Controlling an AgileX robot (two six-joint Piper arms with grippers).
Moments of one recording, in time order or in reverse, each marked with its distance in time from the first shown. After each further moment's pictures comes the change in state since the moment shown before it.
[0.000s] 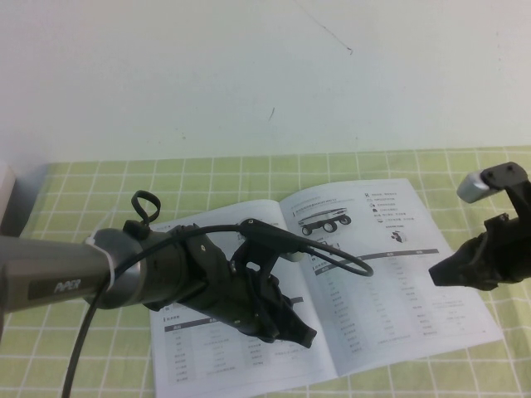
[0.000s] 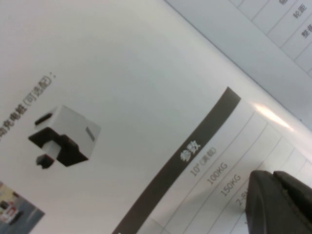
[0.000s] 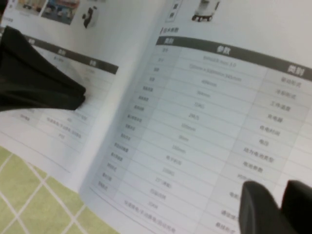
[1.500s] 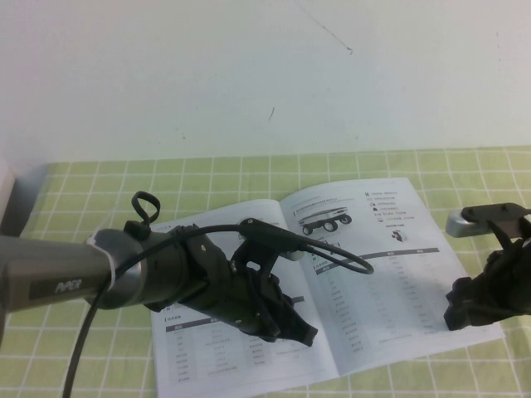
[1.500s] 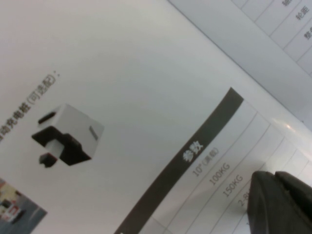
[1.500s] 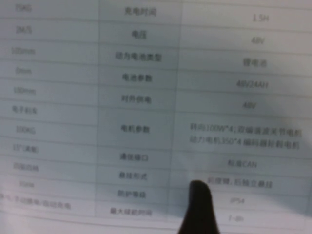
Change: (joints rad) right arm 0.113 0.065 -0.021 -0.631 -0.144 0.835; left arm 0.000 0.003 0.000 -0.020 -0.010 0.004
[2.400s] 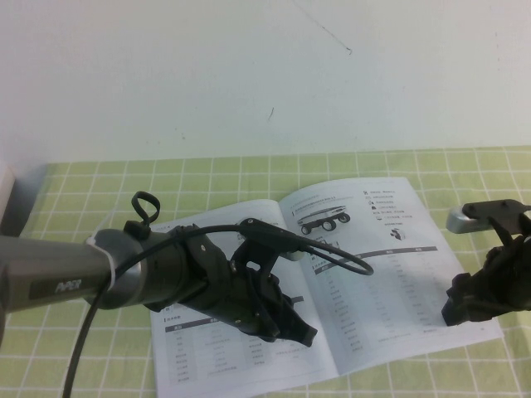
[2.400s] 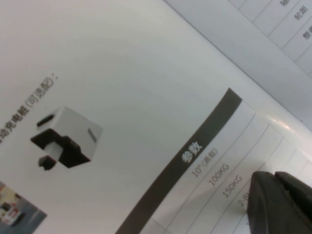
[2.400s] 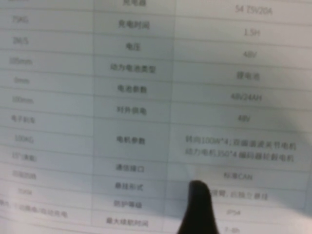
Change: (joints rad) right arm -0.011 0.018 -0.009 0.055 -0.003 -0.077; left arm 0.000 0.000 0.000 -0.002 0.000 0.008
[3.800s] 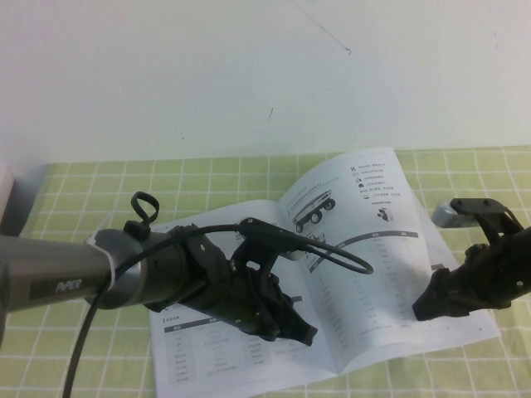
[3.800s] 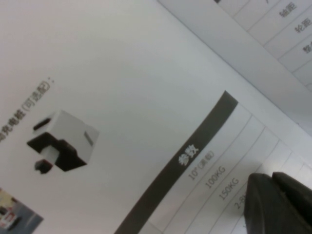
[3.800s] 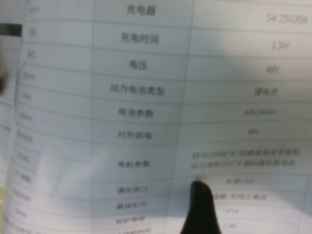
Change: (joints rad) right arm -0.010 0.060 -0.008 0.341 0.062 -0.328; left arm 0.000 0.000 0.000 -0.017 0.000 0.013
